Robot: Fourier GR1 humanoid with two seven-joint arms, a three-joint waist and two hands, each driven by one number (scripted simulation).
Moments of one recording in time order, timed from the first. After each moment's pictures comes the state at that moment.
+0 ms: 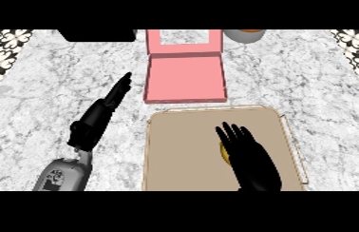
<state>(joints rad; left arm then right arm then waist) -0.18 0.15 -0.16 -1.56 -0.07 -0.11 0.09 0.00 -0.18 0.55 -1.81 1.11 0.40 0.49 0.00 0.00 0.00</state>
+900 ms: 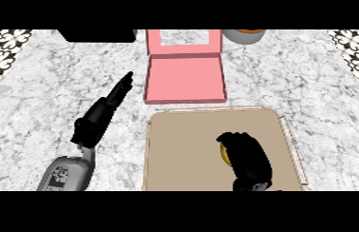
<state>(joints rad) -0.20 0.11 -0.11 -1.52 -0.12 -0.15 0.07 -0.03 -0.14 0.51 -1.63 1.20 0.33 0.41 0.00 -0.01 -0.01</state>
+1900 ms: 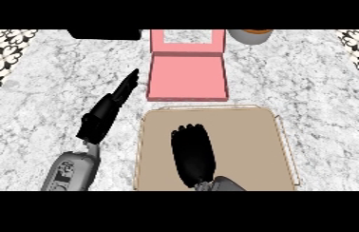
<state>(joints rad) -0.23 0.08 -0.10 -1.50 -0.13 -0.17 0.08 -0.38 -0.03 0.83 -1.48 1.17 0.17 0.75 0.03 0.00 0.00</state>
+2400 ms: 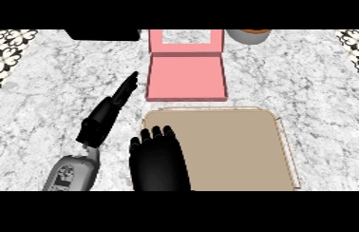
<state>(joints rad) -0.21 0.08 -0.11 -1.52 -0.15 -0.16 0.08 -0.66 -0.01 1.00 -1.66 1.05 0.14 1.03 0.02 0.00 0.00</state>
